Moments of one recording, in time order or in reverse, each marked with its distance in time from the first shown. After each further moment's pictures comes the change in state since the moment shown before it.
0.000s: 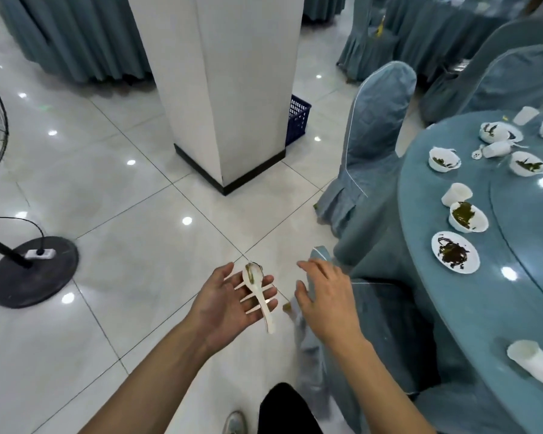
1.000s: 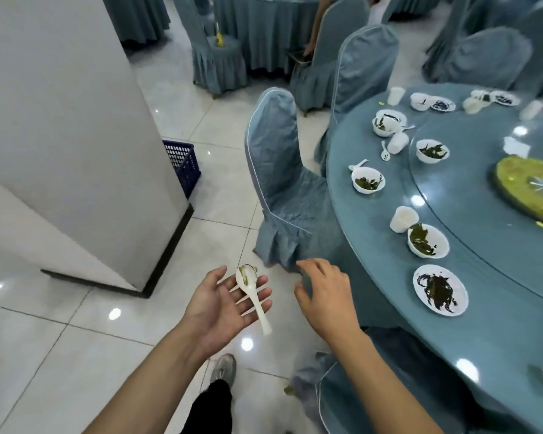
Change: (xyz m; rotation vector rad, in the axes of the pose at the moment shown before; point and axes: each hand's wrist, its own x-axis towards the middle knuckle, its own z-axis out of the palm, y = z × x) left_hand 0.315 0.223 0.239 0.369 -0.227 -0.277; right_hand 0.331 0.102 -0.019 -0.044 0.242 0.519
